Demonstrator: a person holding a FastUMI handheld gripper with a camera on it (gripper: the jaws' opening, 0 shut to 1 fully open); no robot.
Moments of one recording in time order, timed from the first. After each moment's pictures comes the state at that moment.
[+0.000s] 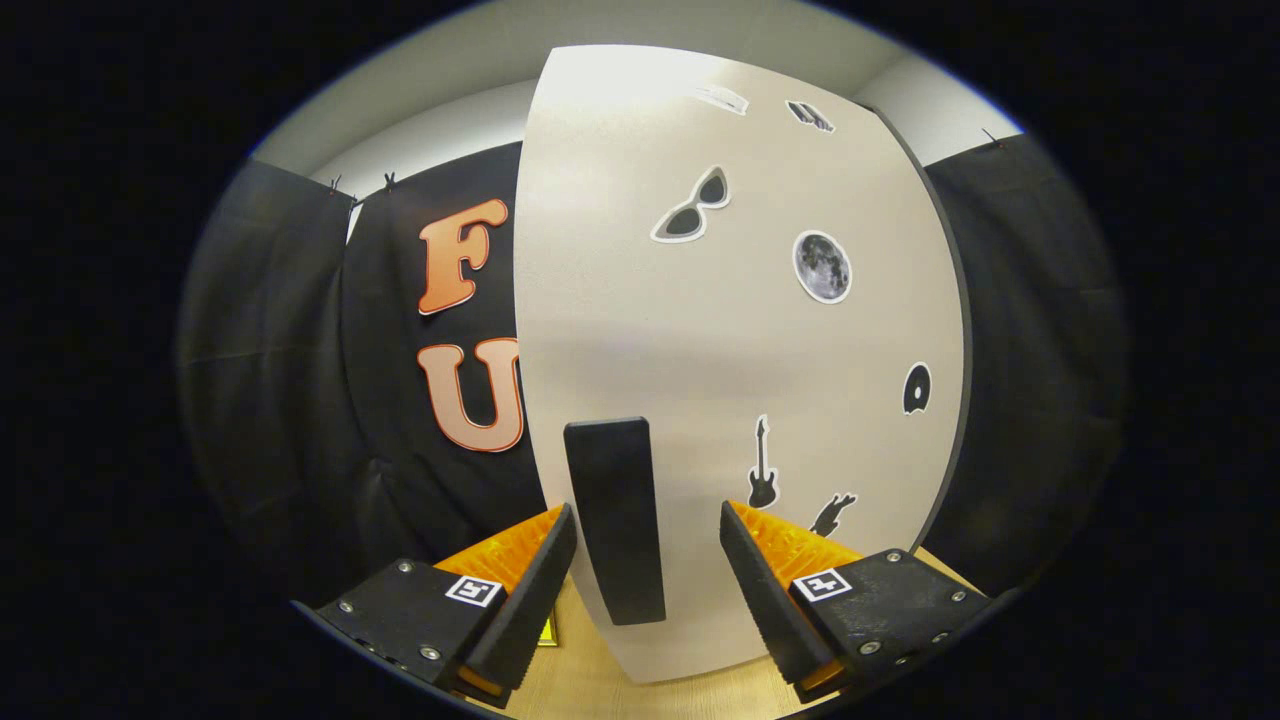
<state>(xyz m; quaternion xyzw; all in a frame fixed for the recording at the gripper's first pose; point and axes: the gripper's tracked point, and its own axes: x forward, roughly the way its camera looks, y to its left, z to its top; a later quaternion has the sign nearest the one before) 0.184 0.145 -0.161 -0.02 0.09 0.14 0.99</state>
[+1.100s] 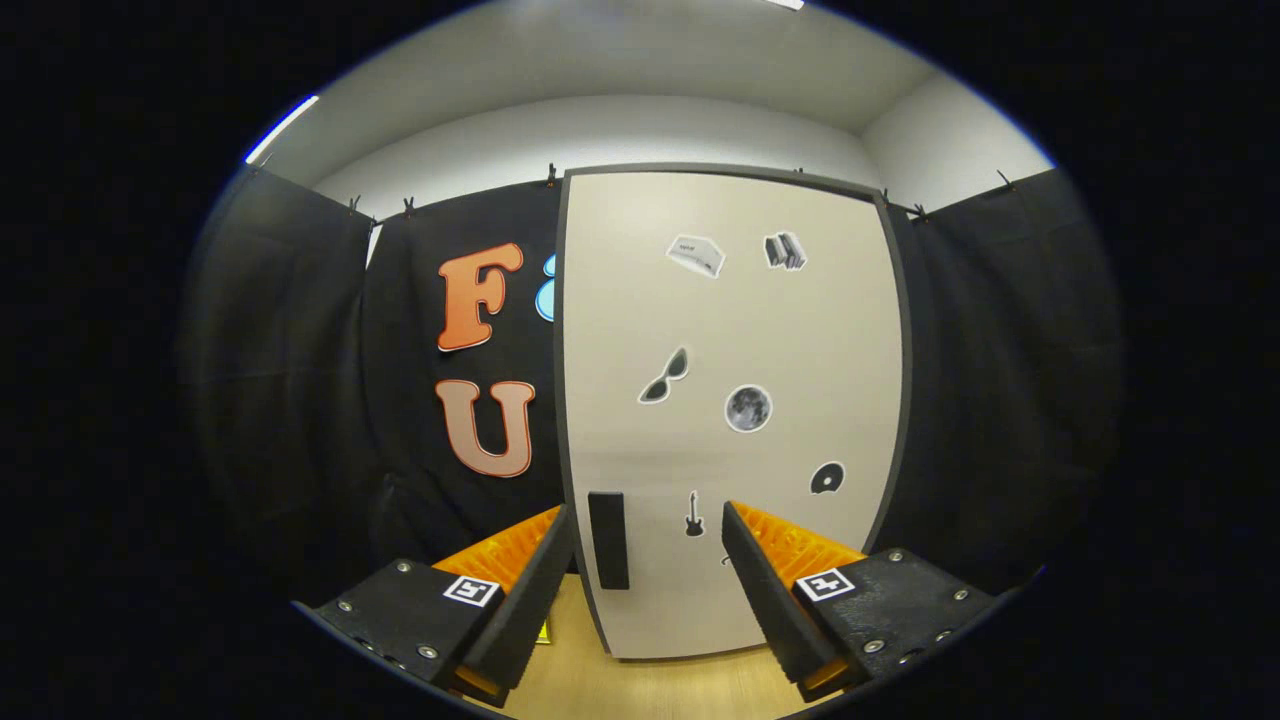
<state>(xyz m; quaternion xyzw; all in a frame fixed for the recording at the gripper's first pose) 0.100 0.090 -0.051 -0.06 0.04 0.13 0.99</state>
